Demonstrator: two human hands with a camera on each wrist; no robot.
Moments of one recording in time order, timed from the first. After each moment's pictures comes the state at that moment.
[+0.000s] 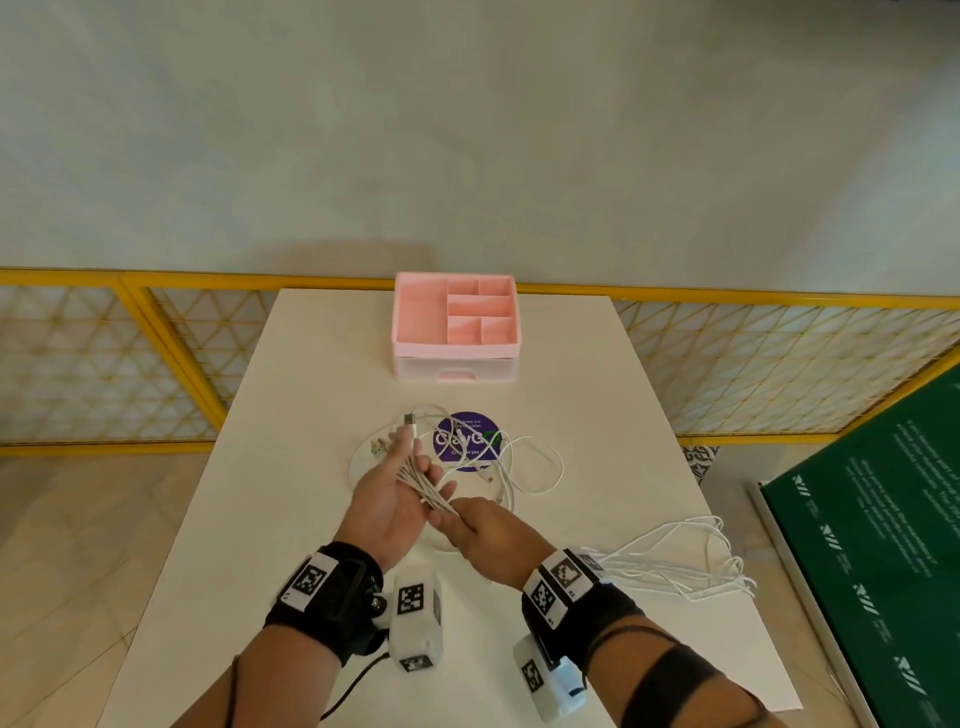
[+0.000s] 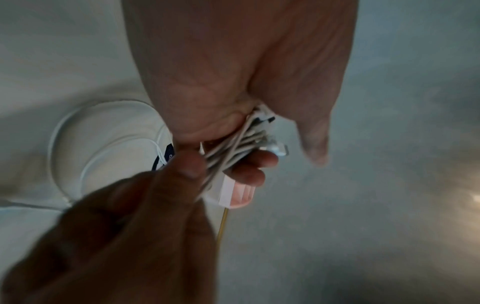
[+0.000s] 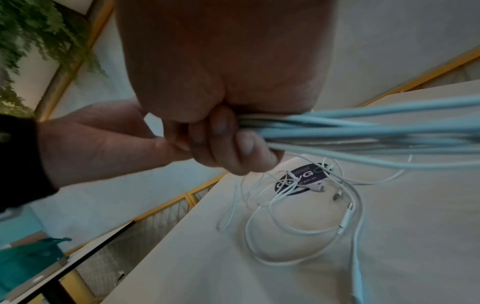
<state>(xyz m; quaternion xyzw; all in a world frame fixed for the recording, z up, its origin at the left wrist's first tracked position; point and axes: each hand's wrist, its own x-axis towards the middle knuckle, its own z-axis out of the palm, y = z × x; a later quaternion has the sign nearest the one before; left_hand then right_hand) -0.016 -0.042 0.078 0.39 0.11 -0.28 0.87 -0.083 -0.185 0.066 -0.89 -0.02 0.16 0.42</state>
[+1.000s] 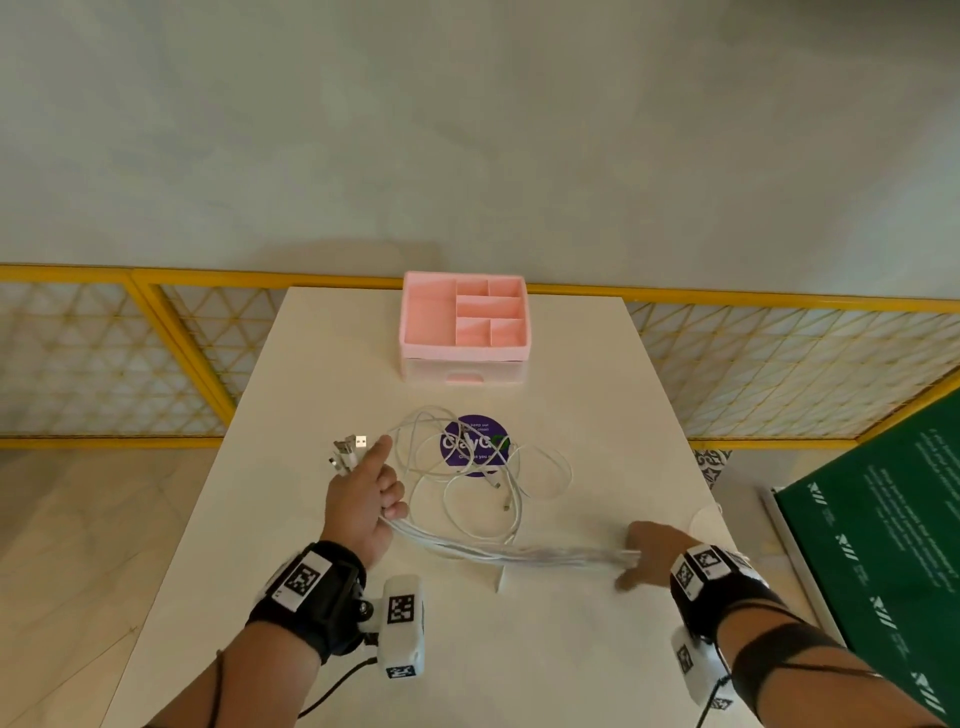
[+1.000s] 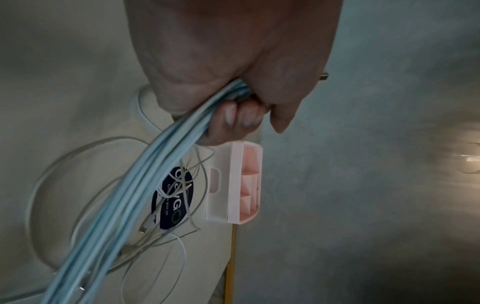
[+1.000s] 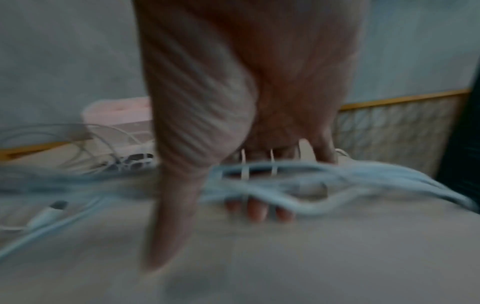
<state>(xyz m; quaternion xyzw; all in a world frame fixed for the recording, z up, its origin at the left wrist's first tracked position) 0.003 -0.024 0.069 0.47 0.22 -0.18 0.83 -0.117 -0.371 0.016 -0.90 0.20 0.37 0.11</state>
